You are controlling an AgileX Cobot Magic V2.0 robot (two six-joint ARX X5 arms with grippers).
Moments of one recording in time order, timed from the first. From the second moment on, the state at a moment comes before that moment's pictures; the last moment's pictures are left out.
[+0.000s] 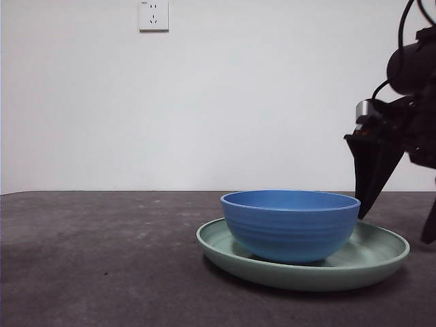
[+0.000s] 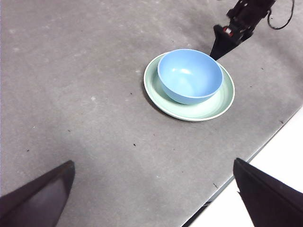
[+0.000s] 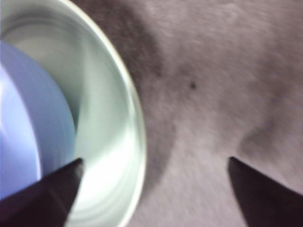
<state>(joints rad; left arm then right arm) -0.71 0.48 0.97 -1.07 0.04 -0.06 0.16 1.61 0.99 -0.73 -0.39 0.05</state>
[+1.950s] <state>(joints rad) -0.71 0.48 0.97 -1.07 0.04 -0.07 0.44 1.71 1.15 -0.56 -0.47 0.32</state>
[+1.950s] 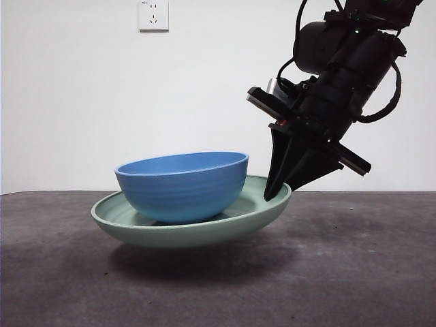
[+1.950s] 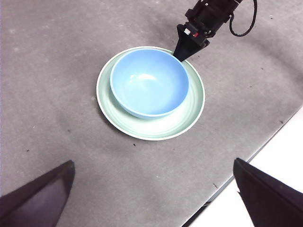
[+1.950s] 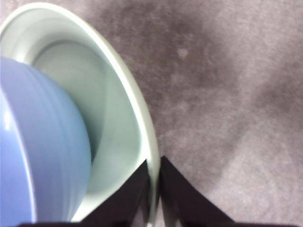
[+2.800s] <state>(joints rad) -0.71 0.48 0.97 -1.07 0.04 -0.07 0.44 1.83 1.15 -0.54 -0.43 0.35</state>
